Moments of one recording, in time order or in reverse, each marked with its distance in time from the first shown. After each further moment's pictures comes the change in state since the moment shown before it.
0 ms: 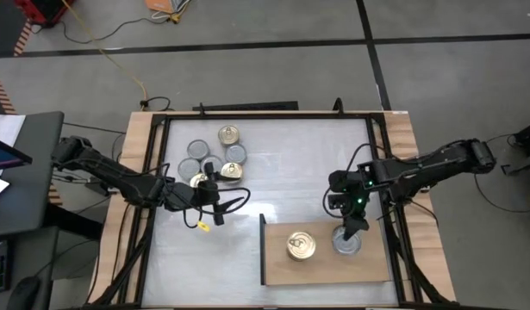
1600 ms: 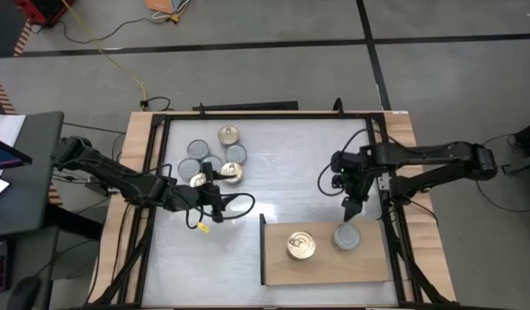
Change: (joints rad) left arm -0.014 -0.001 0.001 -0.146 -0.104 0.099; right arm -0.208 0.003 0.166 -0.428 0.140 -0.040
